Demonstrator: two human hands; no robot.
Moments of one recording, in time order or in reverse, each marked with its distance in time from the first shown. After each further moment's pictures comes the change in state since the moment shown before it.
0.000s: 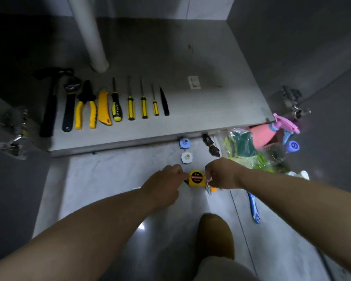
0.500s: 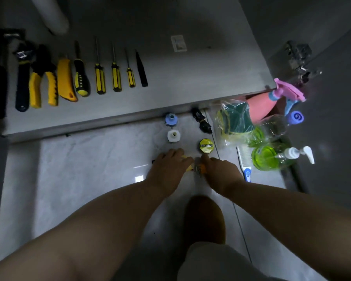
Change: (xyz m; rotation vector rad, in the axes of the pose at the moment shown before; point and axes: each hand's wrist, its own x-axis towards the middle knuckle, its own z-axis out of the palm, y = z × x) left_hand 0.058 0.026 0.067 0.248 0.084 -0.040; right_hand 0.009 0.028 0.114 -0.051 0.242 0.135
